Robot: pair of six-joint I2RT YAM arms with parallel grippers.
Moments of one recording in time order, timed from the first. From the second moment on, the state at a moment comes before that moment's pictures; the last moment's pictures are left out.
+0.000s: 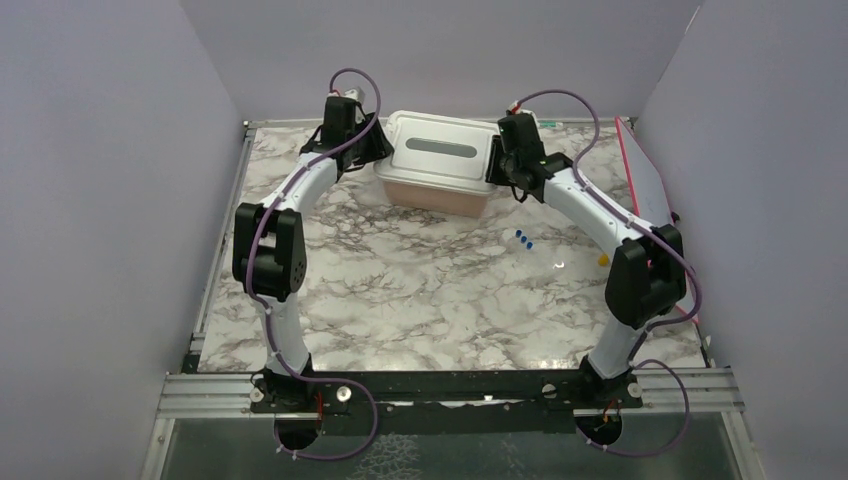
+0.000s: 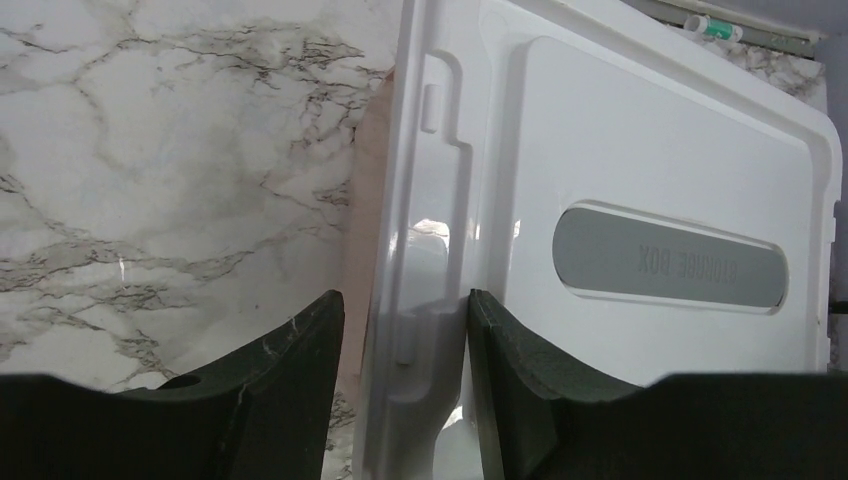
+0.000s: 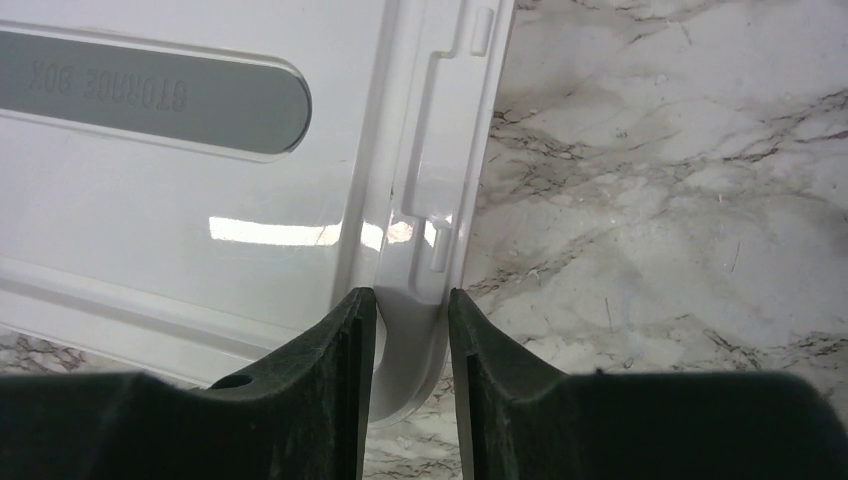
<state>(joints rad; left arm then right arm) -0.21 1.97 1.62 -0.23 0.20 -0.44 0.44 1.76 1.47 -0.41 0.21 0.43</state>
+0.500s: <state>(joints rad) -0.19 1.95 1.72 -0.38 0.14 -0.37 0.45 1.78 1.65 -0.52 0.22 0.33</state>
